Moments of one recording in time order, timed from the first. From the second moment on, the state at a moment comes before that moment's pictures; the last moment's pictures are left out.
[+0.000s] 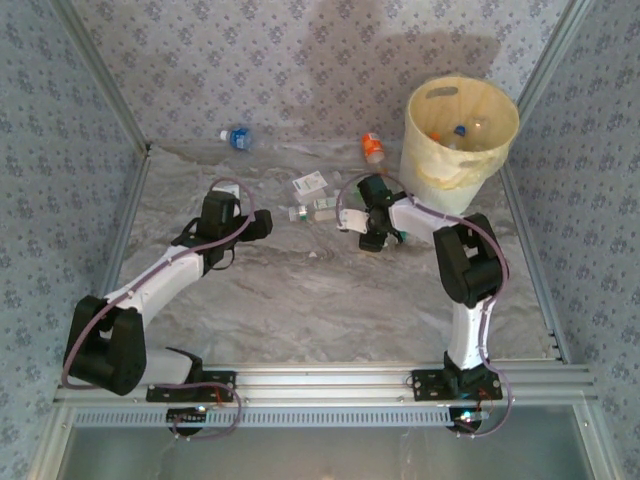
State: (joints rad) left arm -0.36 1.33 0.83 -0.17 -0.07 -0.40; right arm 0.45 1.93 1.30 -0.55 0.04 -0.96
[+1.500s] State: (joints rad) left arm -0.36 1.35 0.83 -0.16 -0.01 -0.47; right arm -0.03 1.56 1.51 0.28 -0.18 0.23
